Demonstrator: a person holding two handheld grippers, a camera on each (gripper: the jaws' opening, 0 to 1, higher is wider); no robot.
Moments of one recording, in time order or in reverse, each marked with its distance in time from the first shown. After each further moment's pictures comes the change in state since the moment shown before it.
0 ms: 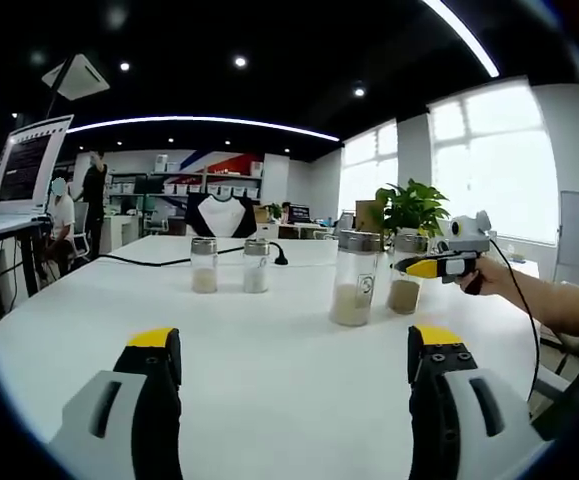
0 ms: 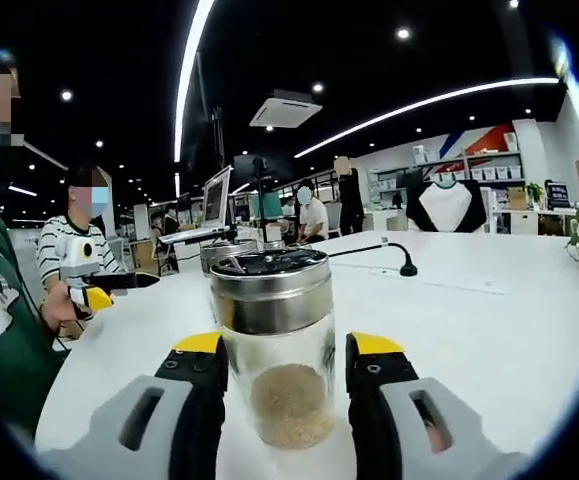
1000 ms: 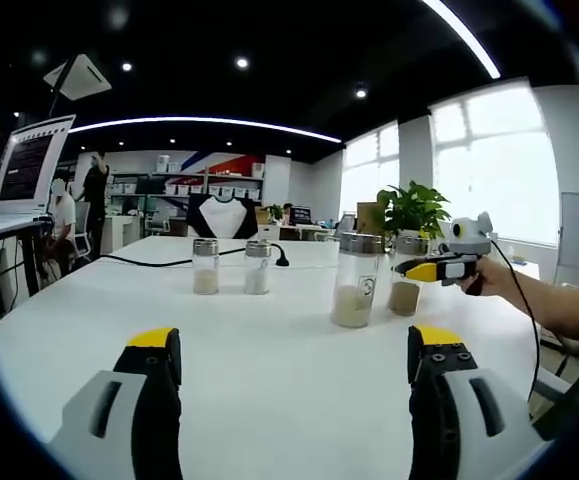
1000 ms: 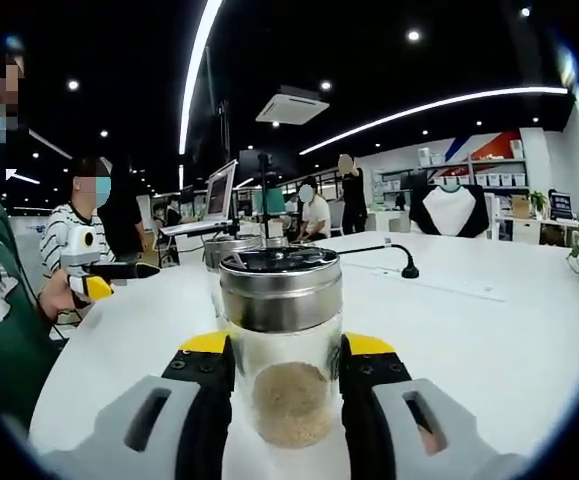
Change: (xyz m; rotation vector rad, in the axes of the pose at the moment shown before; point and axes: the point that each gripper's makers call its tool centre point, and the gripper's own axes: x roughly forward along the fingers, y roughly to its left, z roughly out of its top) left arm 0.000 0.001 0.002 -0.001 -0.006 0.005; right arm 0.001 -0.001 -0.001 -0.048 0.021 -0.012
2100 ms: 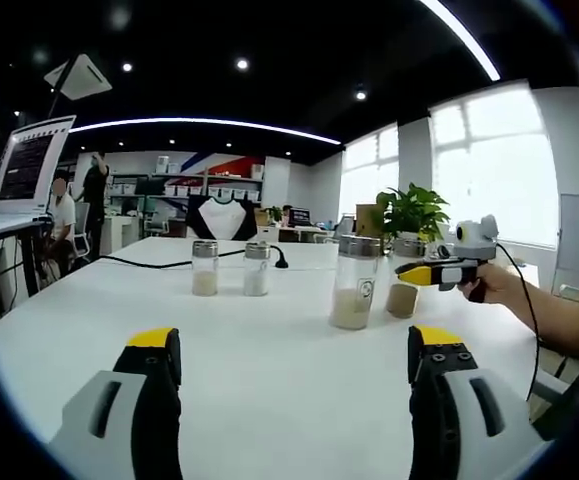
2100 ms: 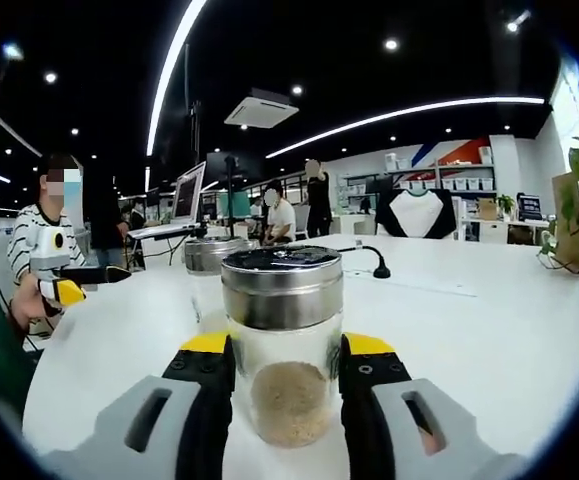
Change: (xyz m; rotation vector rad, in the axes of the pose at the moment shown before) left arm -0.001 0.000 0.002 -0.008 -0.010 -0.005; right arm 0.002 -0.005 0.000 0.011 -0.006 -0.192
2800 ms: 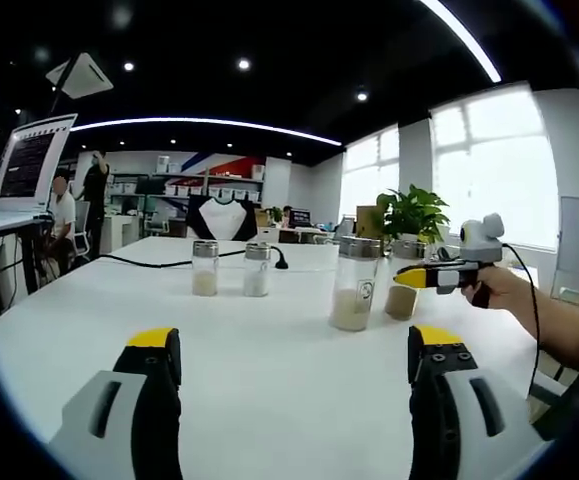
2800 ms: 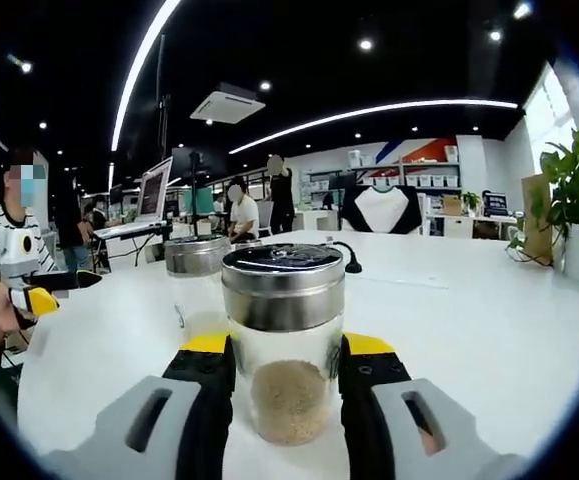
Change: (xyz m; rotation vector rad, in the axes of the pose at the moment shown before) left arm 0.000 0.000 0.002 -0.013 -0.013 -0.004; right arm 0.000 -0.006 -0.001 0.018 0.006 -0.178
